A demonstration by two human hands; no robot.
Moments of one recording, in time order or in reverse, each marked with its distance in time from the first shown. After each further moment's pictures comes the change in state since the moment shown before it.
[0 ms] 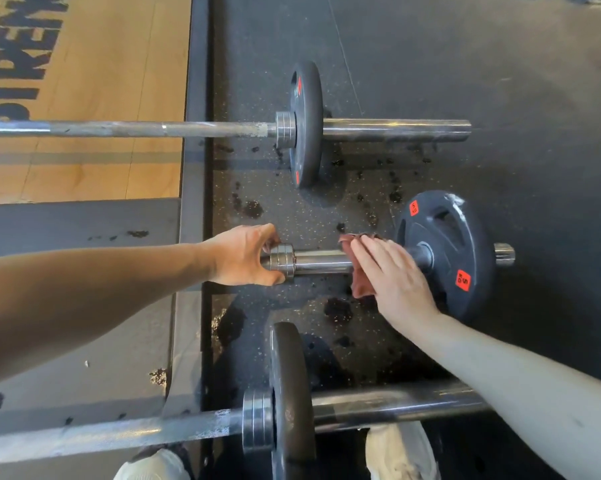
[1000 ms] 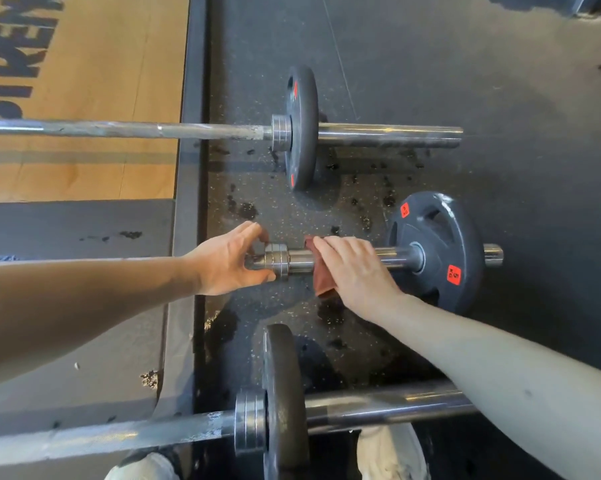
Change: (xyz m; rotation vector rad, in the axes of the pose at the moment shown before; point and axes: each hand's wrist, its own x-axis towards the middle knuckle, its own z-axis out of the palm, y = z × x) left_hand -0.018 -0.008 0.011 -0.067 0.167 0.067; right_hand 0.046 -0.032 -0.011 0.004 -0.117 -0.091
